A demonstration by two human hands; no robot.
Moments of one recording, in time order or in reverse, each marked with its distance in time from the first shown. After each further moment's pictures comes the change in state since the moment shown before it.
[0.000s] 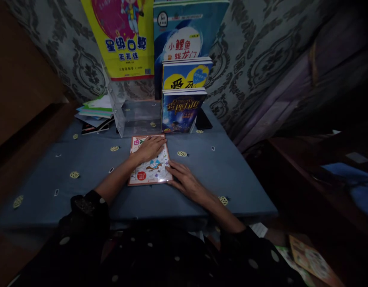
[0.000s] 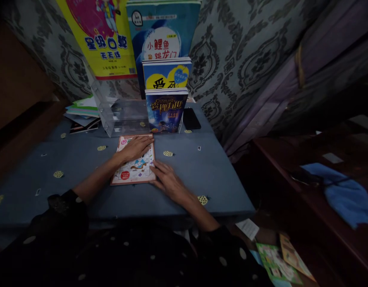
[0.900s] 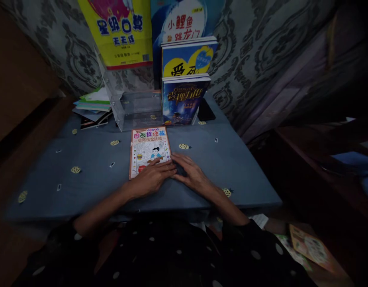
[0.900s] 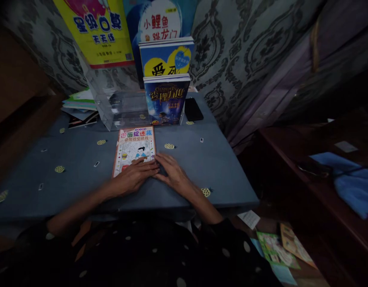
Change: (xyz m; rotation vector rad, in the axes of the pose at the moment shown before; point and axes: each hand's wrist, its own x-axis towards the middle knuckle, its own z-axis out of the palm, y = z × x) left_hand -0.097 0.082 -0.016 -0.246 -0.109 0.215; right_hand -0.004 0.011 0.003 0.111 0.073 0.034
